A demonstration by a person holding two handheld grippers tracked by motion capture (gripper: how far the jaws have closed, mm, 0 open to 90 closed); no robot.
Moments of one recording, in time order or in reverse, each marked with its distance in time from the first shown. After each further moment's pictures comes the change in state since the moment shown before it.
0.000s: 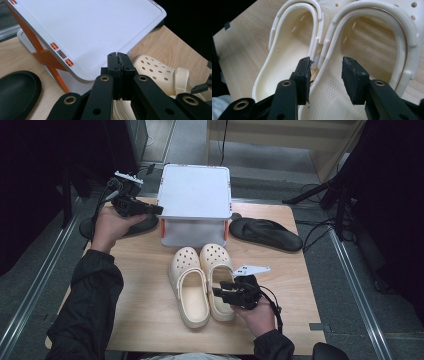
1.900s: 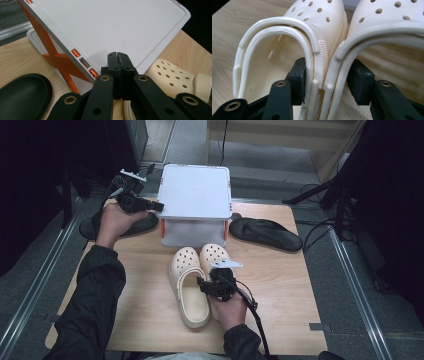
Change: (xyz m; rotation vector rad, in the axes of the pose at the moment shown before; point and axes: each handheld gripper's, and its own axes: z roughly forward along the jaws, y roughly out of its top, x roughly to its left) left arm 0.022 0.004 0.019 0.008 0.033 -0.006; right arm 0.023 0.020 0.061 -0.034 -0.214 0.090
